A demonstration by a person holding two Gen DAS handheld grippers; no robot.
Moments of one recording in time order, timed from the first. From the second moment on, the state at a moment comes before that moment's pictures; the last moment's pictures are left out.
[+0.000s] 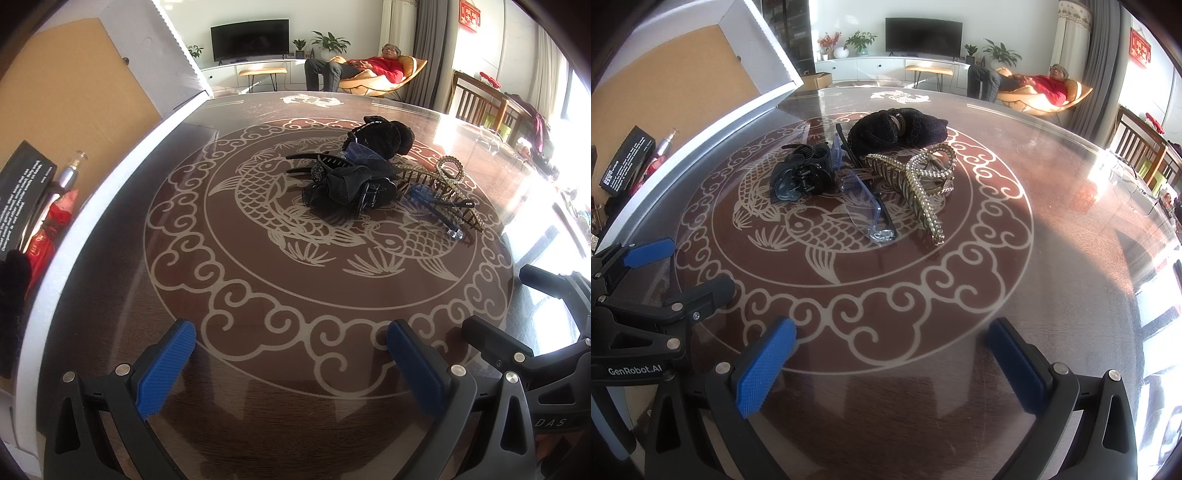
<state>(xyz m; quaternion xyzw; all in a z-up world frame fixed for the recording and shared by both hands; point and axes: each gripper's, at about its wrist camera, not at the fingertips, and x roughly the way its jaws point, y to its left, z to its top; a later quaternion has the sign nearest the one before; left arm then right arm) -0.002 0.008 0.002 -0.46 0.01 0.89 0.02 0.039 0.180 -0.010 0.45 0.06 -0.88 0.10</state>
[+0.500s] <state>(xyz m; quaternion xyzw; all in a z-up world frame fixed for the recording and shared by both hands) -0.004 0.005 0.003 -0.46 0.01 0.89 0.02 0.039 0.181 -0.008 0.45 0.06 -0.88 0.10</state>
